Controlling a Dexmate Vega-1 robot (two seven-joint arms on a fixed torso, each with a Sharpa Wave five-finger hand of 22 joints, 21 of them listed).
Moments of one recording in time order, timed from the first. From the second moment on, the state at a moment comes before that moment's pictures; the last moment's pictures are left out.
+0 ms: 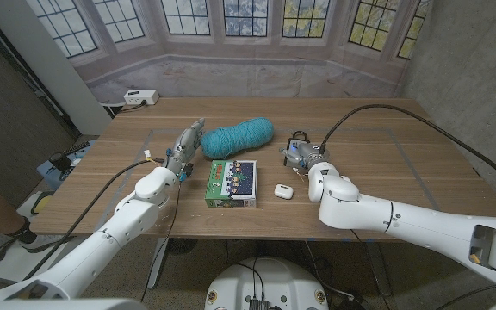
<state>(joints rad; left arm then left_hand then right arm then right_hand) 0.97 0.61 0.37 -1.48 -0.58 -0.24 0.06 0.27 0.17 0.66 0.05 0.18 -0.02 -0.03 0.18 0.18 -0.08 0.08 0.20 0.18 -0.04 0.10 0.18 0.17 0.06 0.10 0.27 0.17 -0.52 -0.73 -1.21 -2.08 -0.33 -1.21 -0.13 0.12 0.10 0.20 0.00 0.20 0.11 -0.08 0.18 0.18 0.26 -0.07 0.20 0.18 0.01 0.02 0.21 0.19 0.03 -0.02 0.19 0.17</state>
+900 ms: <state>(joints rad) 0.99 0.61 0.36 -1.51 -0.57 -0.24 0.09 0.28 0.18 0.66 0.05 0.18 -0.02 -0.03 0.18 0.18 -0.08 0.08 0.20 0.18 -0.04 0.10 0.18 0.17 0.07 0.09 0.25 0.17 -0.50 -0.75 -1.21 -2.10 -0.42 -1.18 -0.10 0.13 0.09 0.21 -0.01 0.20 0.11 -0.09 0.18 0.18 0.25 -0.05 0.19 0.18 0.02 0.03 0.21 0.19 0.03 0.00 0.19 0.17</state>
